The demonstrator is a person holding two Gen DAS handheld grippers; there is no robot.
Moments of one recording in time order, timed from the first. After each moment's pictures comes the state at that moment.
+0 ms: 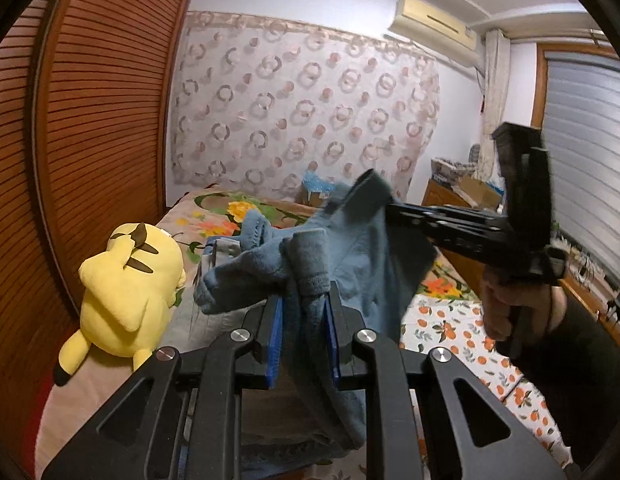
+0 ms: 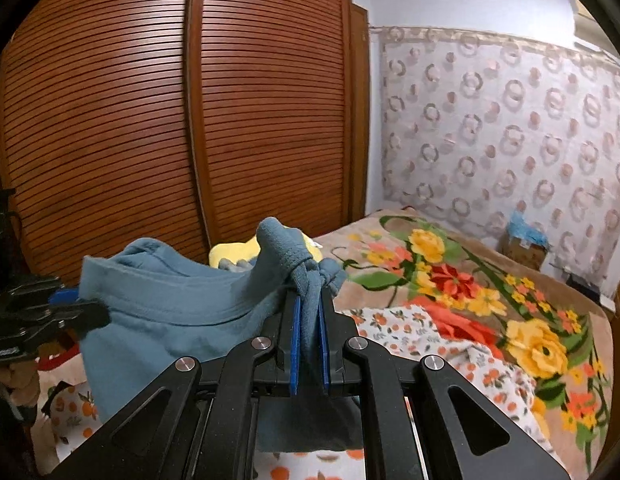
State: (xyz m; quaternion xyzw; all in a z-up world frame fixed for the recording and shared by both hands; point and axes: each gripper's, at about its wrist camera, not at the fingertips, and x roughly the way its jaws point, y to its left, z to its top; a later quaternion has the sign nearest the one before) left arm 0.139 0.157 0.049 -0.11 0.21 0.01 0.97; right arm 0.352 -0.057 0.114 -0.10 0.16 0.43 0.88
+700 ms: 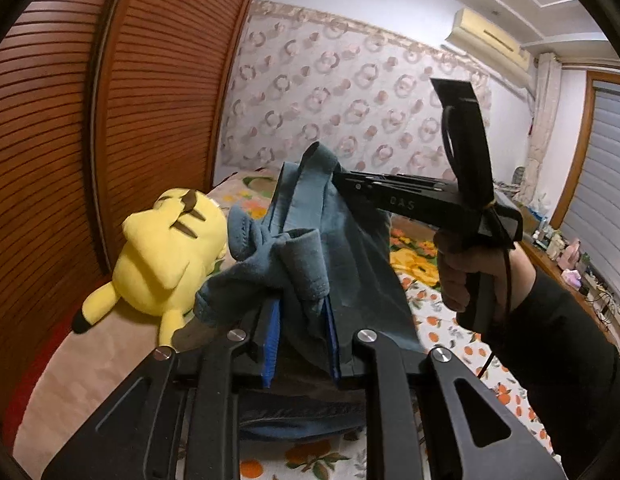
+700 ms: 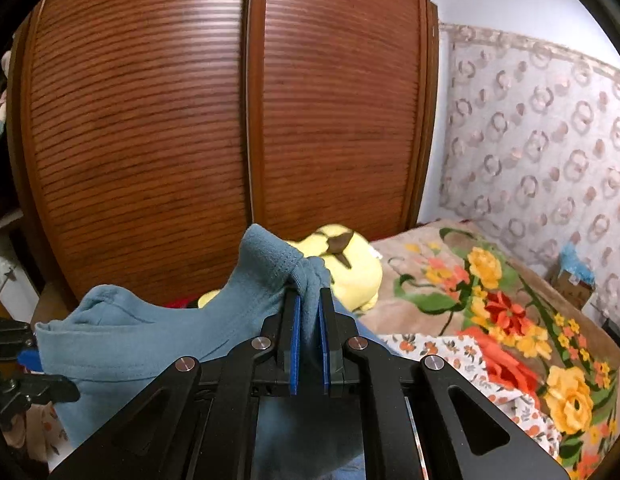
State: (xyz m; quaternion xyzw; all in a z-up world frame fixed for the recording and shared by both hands) left arm 0.113 0.178 0.017 -0.16 0.23 0.10 0.96; right arm 0.410 0.017 0.091 -0.16 0.16 0.50 0.83
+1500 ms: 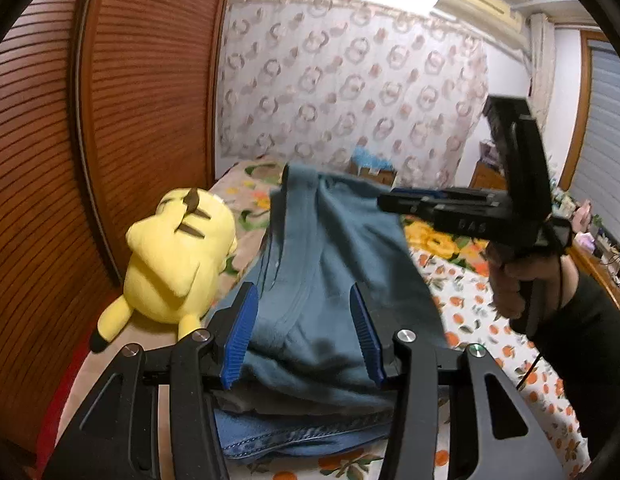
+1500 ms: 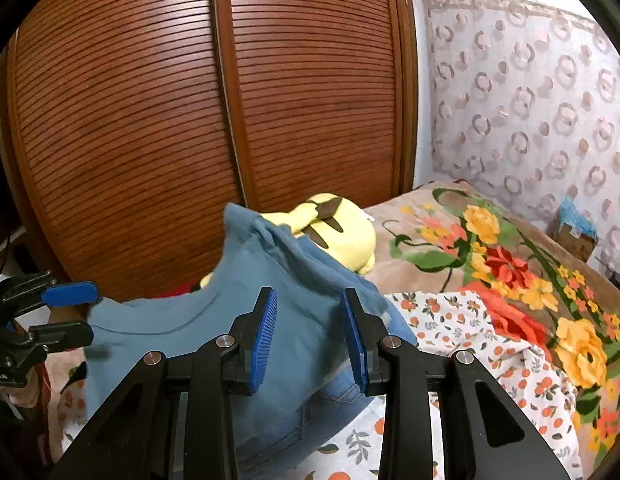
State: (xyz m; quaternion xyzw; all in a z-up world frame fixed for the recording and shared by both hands) left arm 0.136 0.183 0.018 -0.10 0.28 0.10 0.95; right arm 0.422 -0.025 0.088 -0.13 0.22 0.49 0.83
